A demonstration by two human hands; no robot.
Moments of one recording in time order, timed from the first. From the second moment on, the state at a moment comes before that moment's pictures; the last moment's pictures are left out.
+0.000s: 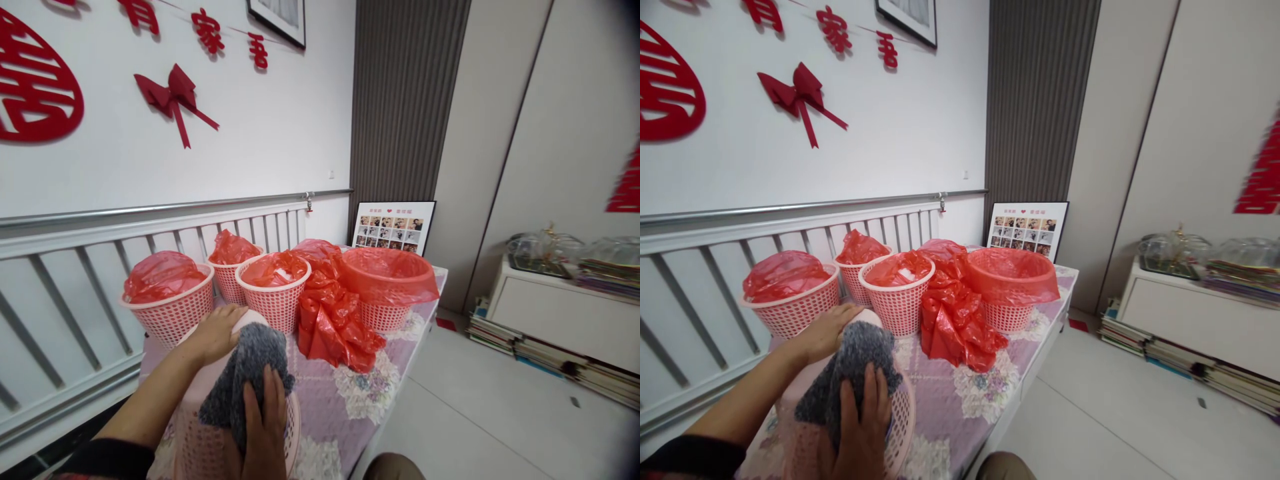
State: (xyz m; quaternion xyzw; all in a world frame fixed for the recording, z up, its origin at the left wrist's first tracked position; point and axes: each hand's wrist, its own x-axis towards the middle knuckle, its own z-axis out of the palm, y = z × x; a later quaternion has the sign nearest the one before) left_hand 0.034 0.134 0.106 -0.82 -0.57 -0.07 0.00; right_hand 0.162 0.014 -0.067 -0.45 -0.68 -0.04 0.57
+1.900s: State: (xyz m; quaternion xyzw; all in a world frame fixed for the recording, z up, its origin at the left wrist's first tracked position) left_hand 0.039 0.127 0.113 -0.80 -0.59 -0.06 0.01; right_hand 0.225 0.046 -0.191 -0.58 -0.46 0.29 0.60
